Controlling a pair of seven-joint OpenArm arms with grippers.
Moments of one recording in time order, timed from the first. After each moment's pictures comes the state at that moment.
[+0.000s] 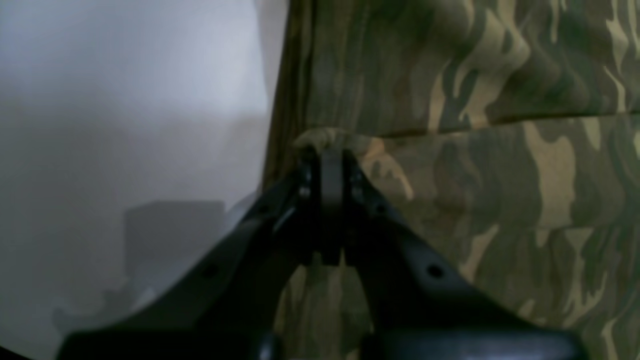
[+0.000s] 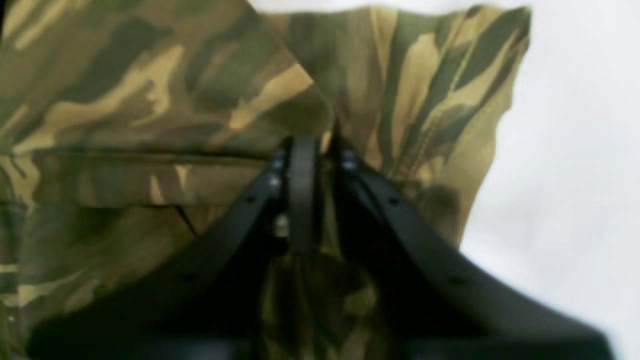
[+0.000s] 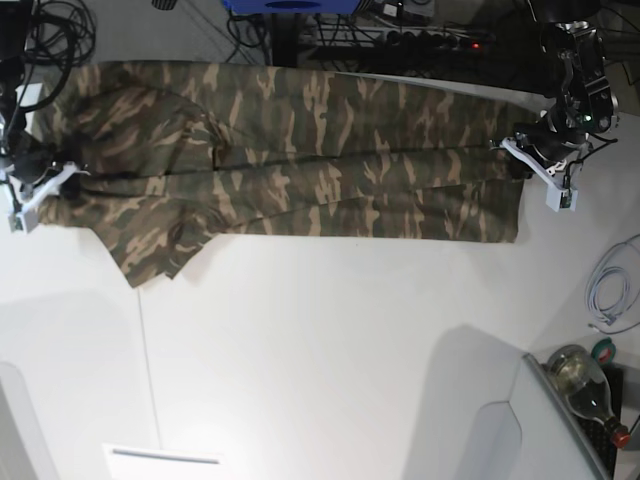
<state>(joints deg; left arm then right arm) 13.3 -15.9 -25.7 75.7 -14.3 -25.3 34.6 -6.0 23.4 13.0 59.6 26.7 25.4 -30.3</state>
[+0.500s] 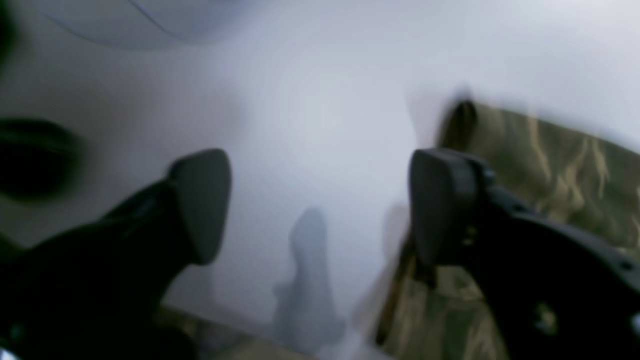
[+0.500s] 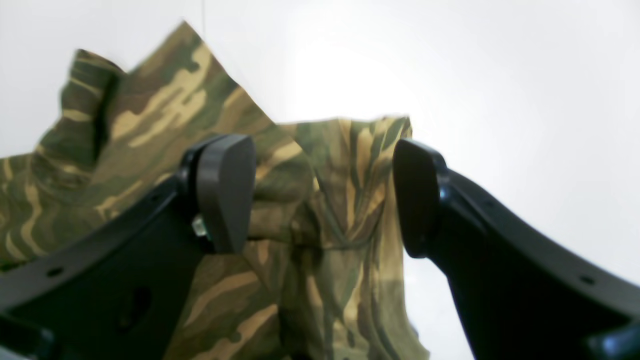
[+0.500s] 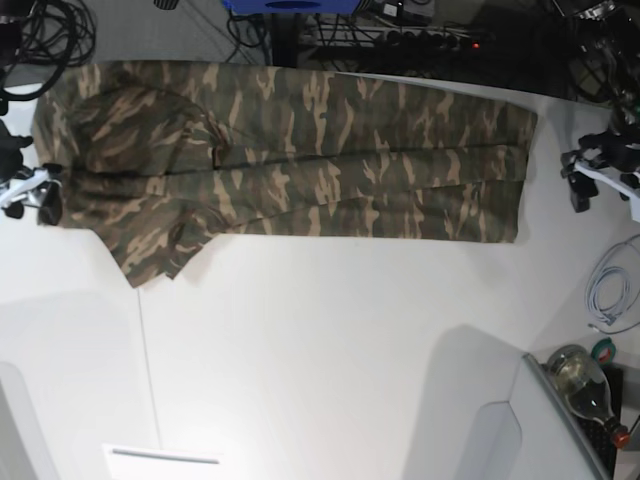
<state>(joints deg) 16.3 -14.6 -41.7 92.3 -14.4 -24.8 34.4 -15.0 16.3 28.2 82.7 26.2 25.1 -31.3</state>
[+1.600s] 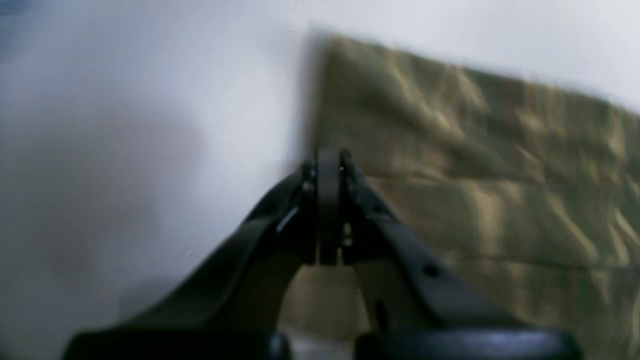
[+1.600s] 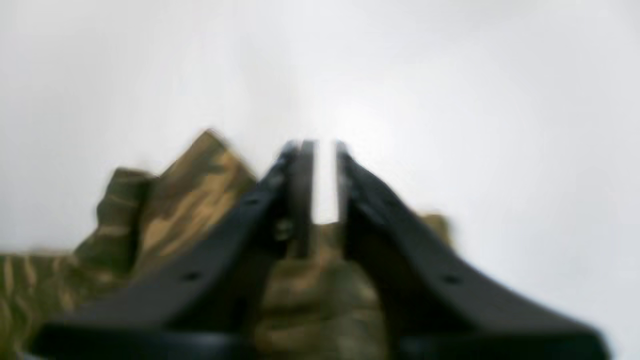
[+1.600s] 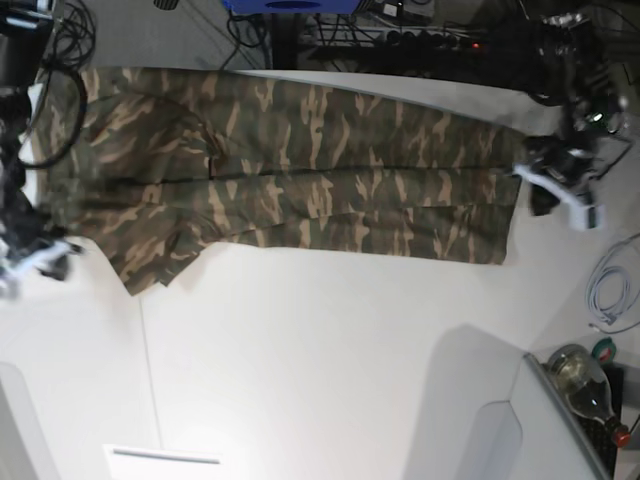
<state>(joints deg) 14.9 -11.3 -34.0 88.4 -14.7 -25.3 29.8 2.5 17.9 17.1 70.1 26.0 18.1 -35.0</state>
